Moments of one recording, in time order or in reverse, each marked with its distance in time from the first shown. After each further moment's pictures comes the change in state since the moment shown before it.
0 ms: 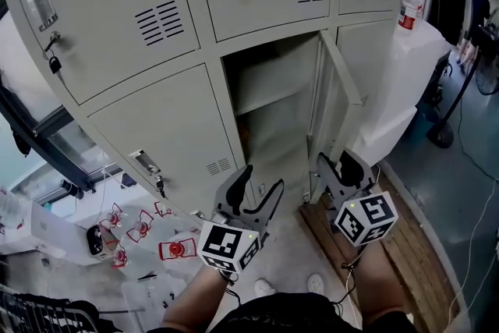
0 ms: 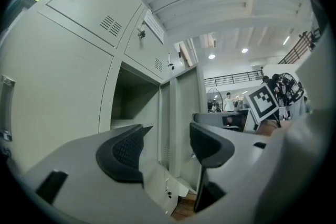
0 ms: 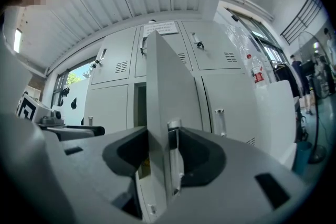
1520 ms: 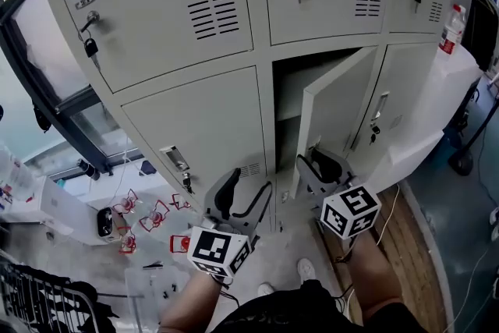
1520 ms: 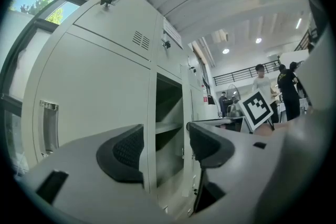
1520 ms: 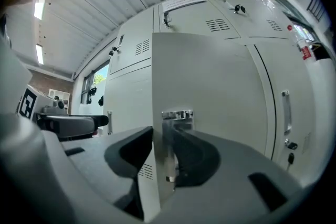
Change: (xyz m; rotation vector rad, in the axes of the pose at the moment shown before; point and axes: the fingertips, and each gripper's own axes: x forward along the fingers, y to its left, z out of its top) left arm -0.048 0.085 0.014 0.033 -0.013 0.213; right arm 0.100 0.094 -0.025 -0.018 0.080 0.310
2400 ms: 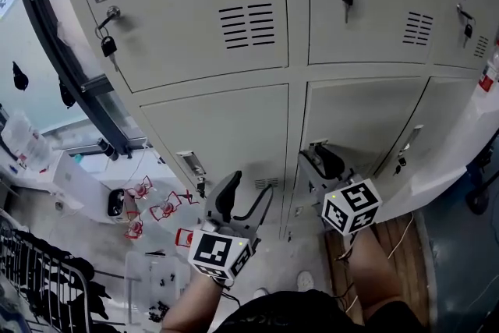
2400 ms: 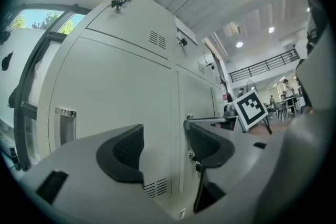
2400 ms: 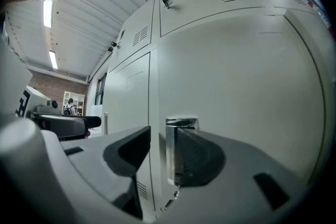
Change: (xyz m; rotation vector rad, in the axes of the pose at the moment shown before) left arm 0.012 0.048 0.003 0.013 -0.008 0.192; right arm 0.082 -0.005 0.010 -0.024 -0.007 0.170
